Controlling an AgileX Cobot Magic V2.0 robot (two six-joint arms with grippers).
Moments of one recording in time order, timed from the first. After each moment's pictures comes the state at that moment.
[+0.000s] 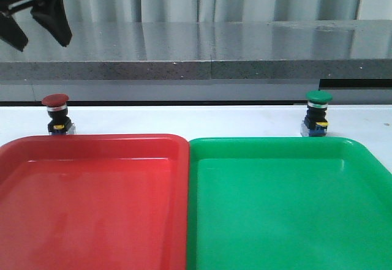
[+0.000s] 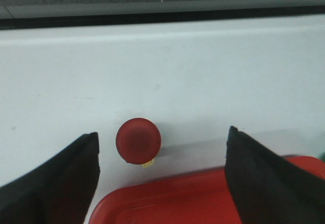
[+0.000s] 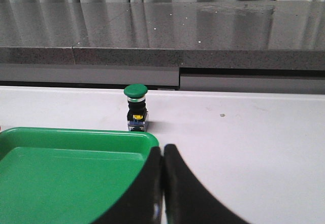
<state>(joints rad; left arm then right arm) -0.16 1.71 -1.38 -0.14 0.69 0.02 0.04 -0.01 0.03 0.01 0.12 0.03</state>
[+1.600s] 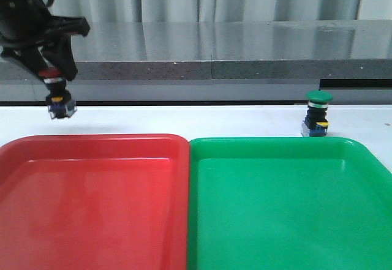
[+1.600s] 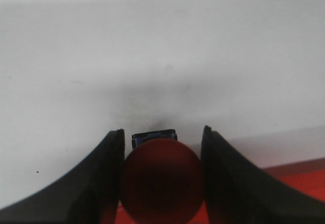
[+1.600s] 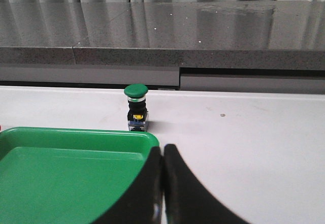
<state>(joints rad) -0.16 1.86 -1.47 -0.14 0.73 0.01 0.04 -0.01 0.03 0.01 0.12 0.03</state>
